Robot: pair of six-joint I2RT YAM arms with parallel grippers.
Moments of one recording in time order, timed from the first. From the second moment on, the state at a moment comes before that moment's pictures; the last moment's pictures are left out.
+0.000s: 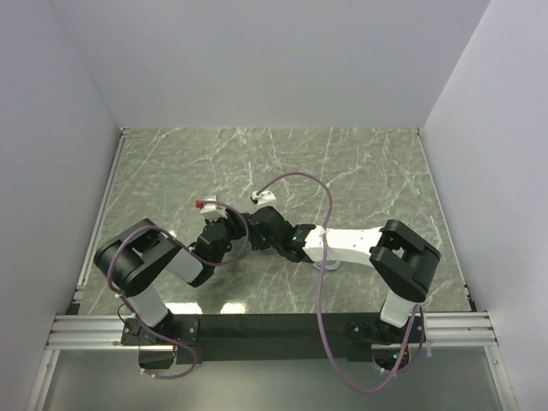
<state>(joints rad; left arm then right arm) -0.69 1.71 0.32 1.20 -0.44 -0.66 1.02 1.74 0.97 0.05 0.28 0.54</state>
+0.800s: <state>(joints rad) -0.73 1.62 0.31 0.97 -0.19 -0.62 1.06 1.50 0.90 -0.20 0.01 0.48</state>
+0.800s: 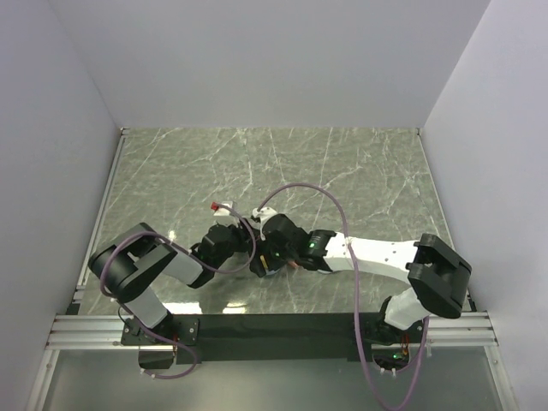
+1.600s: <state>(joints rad) -0.72 1.81 0.23 1.33 -0.13 -0.68 1.11 1.54 0.96 -0.30 -0.07 0.42</state>
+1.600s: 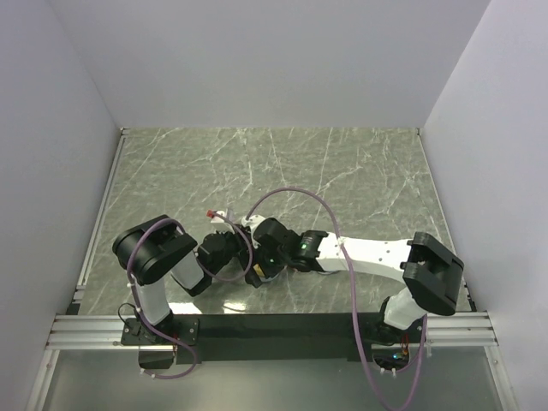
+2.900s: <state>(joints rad) -0.75 1.70 0.17 1.23 -0.16 -0.65 1.13 1.32 0.90 -0.36 0.29 0.44</state>
